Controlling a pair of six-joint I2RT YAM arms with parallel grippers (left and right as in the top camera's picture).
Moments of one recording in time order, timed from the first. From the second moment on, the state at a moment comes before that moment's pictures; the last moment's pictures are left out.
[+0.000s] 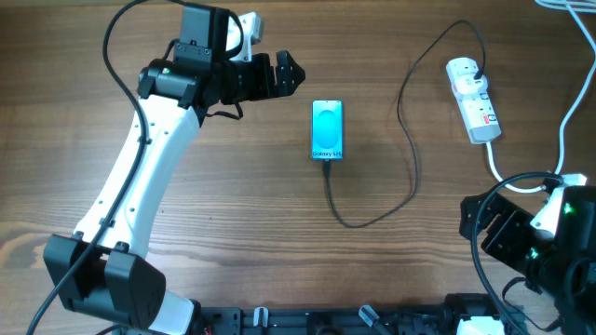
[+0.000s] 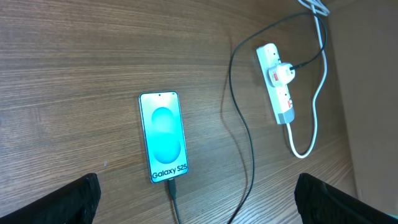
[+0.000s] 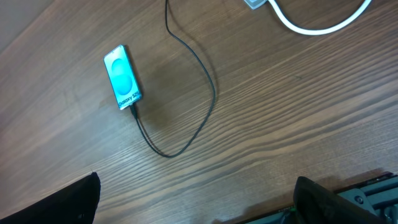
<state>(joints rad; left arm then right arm) -0.26 1.68 1.57 -0.78 0.47 -0.38 -0.01 0.79 1.38 -1.54 -0.07 0.54</state>
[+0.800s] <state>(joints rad) -0.26 1.68 1.57 -0.78 0.47 -0.38 -0.01 0.79 1.37 -1.42 -0.07 0.43</state>
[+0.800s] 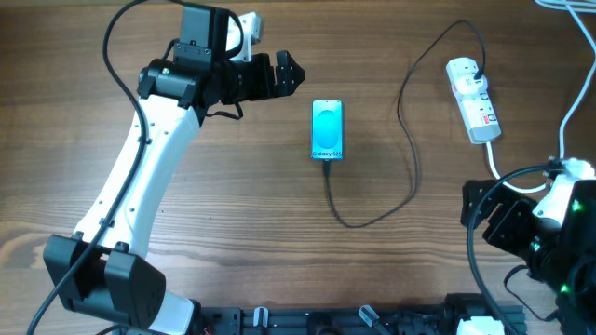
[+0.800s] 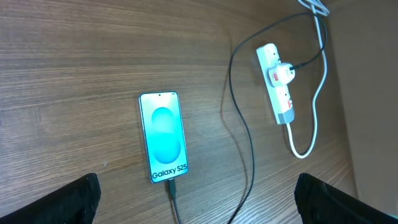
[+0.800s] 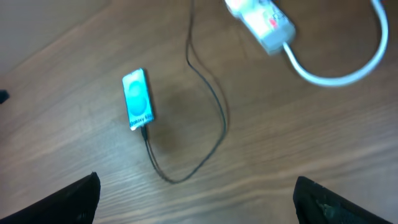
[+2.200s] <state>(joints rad) -0.26 1.68 1.57 -0.78 0.46 -0.38 0.02 0.02 0.11 -0.07 -0.35 0.15</state>
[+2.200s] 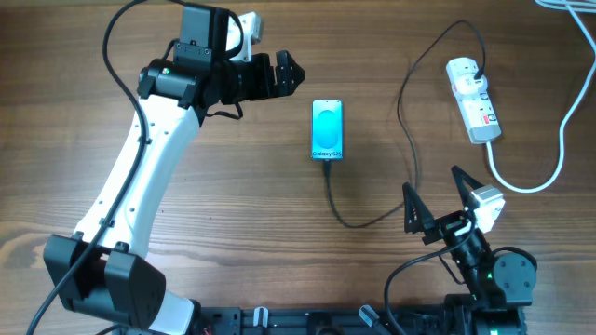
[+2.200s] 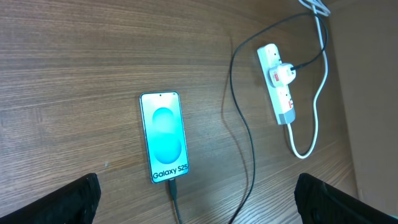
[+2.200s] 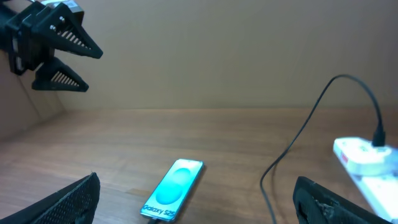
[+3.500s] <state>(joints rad) -0.26 1.68 1.57 -0.78 0.46 -0.38 0.02 0.02 0.01 0.00 -0.13 0.09</state>
